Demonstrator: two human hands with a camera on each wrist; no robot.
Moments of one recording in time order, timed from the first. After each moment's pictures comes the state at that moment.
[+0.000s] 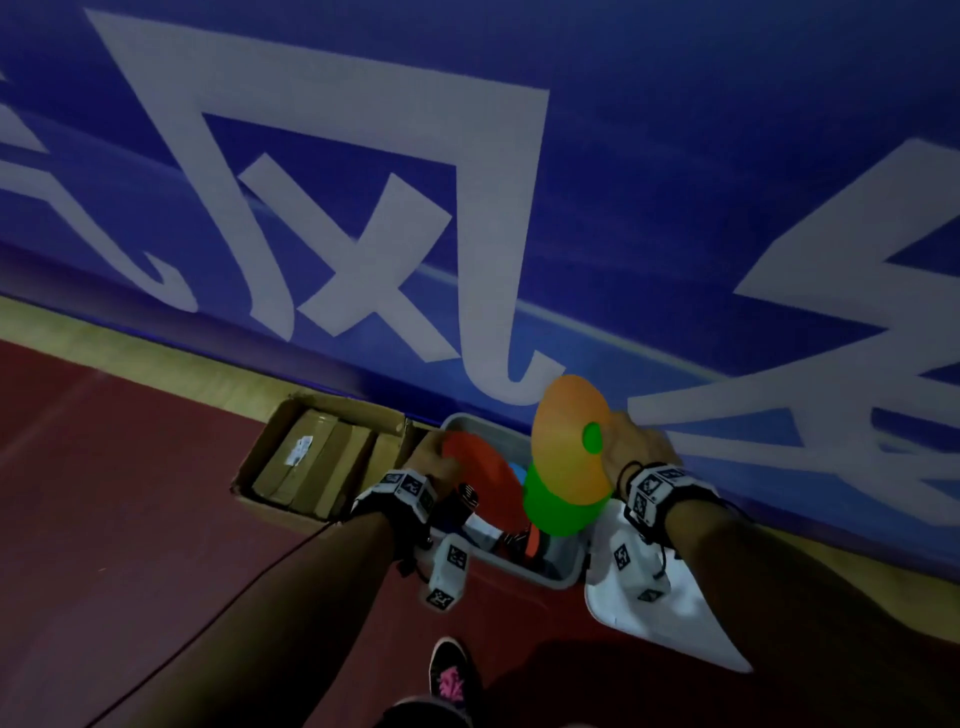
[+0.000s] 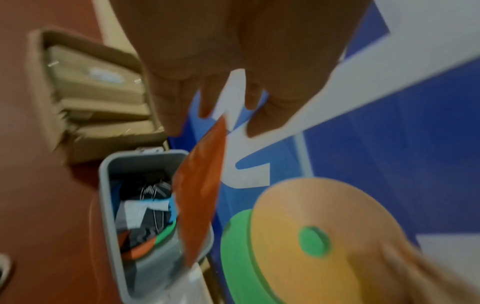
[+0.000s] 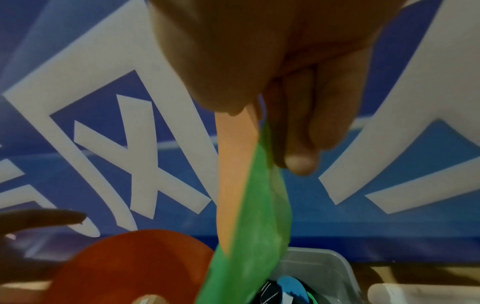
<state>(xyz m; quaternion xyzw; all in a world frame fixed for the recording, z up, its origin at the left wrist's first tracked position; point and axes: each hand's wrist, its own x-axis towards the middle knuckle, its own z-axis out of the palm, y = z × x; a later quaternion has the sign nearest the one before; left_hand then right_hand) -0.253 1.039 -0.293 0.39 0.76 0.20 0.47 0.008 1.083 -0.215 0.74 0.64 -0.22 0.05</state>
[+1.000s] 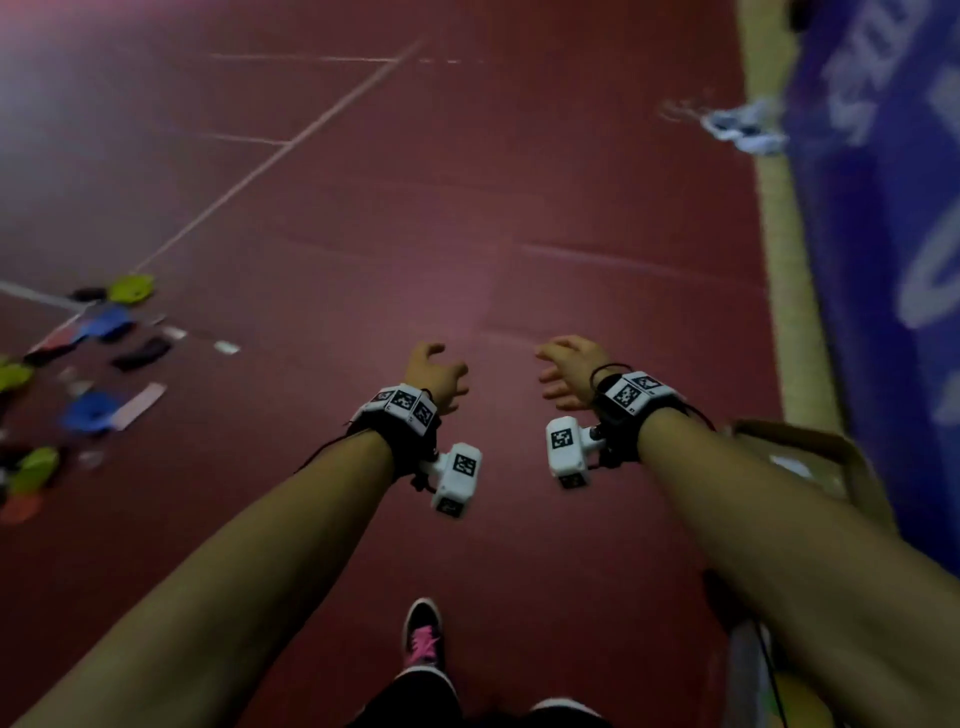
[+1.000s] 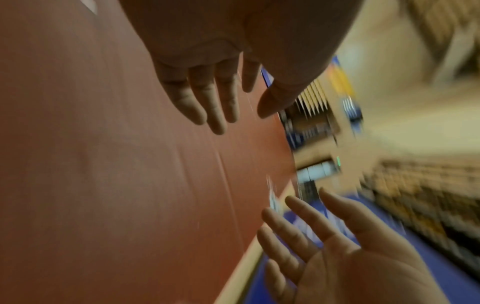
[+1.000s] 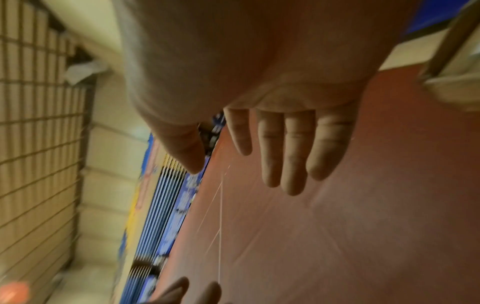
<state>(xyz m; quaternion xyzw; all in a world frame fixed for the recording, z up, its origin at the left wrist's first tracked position) -0.274 0.461 -0.157 -0.34 0.68 0.65 0.04 -0.339 0.638 -0.165 0.07 0.76 -0.58 0.27</state>
